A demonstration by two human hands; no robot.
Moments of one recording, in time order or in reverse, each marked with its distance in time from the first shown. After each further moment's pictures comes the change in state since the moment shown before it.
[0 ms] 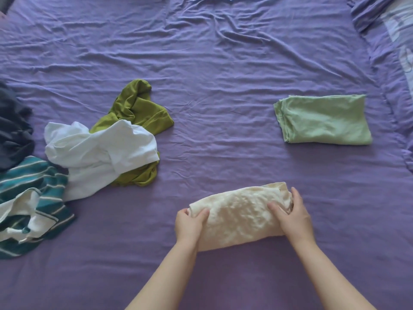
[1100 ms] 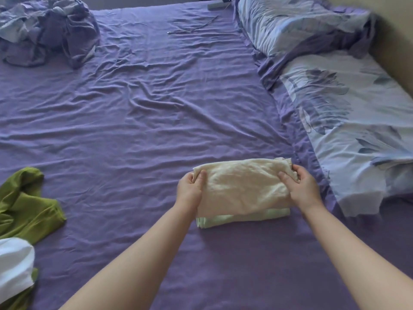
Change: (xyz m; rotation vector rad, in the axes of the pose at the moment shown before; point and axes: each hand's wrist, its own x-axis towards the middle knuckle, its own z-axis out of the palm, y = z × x) left_hand 0.017 0.286 0.275 -0.146 -0.328 0.444; right_hand 0.298 -0.043 -0.223 0.313 0.215 -0.231
